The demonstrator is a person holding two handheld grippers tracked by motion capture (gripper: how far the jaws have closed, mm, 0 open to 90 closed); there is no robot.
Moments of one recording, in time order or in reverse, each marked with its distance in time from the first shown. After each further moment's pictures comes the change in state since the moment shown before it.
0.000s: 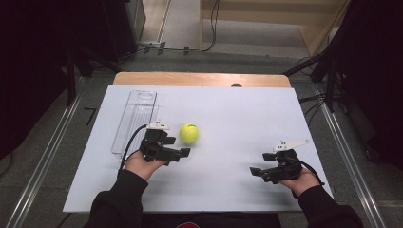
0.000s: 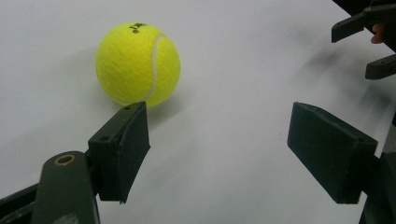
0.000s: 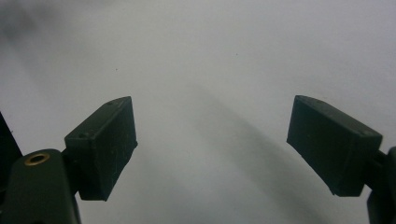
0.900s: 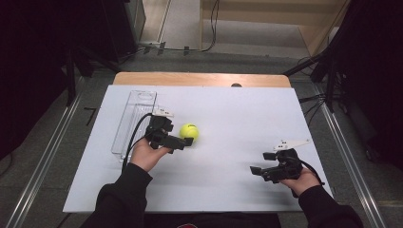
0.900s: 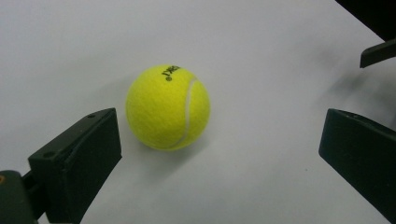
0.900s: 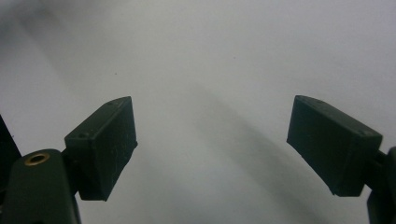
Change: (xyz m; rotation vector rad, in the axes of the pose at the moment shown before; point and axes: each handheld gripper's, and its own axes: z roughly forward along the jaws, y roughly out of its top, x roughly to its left) left arm 0.016 0.029 0.014 -0.013 0.046 -0.013; right arm -0.001 0.001 -0.001 -0.007 -0.001 0.009
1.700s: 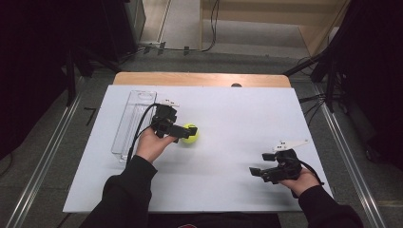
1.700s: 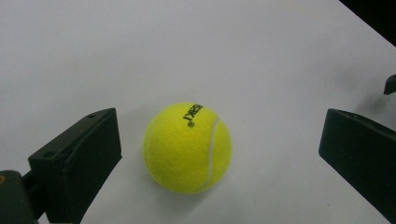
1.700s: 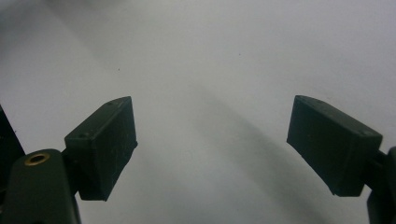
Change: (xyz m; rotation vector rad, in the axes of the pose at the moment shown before) left arm 0.009 0.026 0.018 0.012 0.031 0.000; right arm 0.001 0.000 0.002 0.012 0.009 -0.010
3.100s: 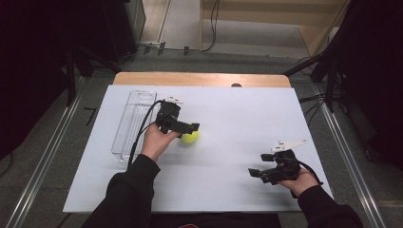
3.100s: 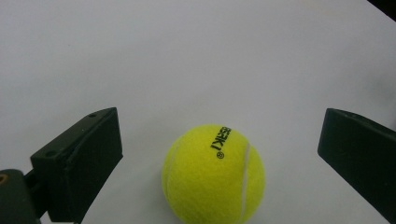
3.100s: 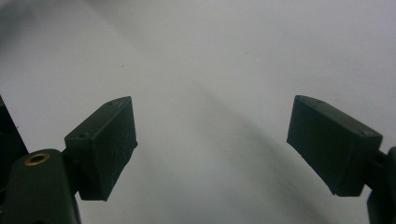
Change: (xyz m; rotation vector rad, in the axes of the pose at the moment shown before) left arm 0.009 0.005 0.023 -0.007 0.041 0.017; right arm 0.002 0.000 0.002 0.009 0.007 -0.015
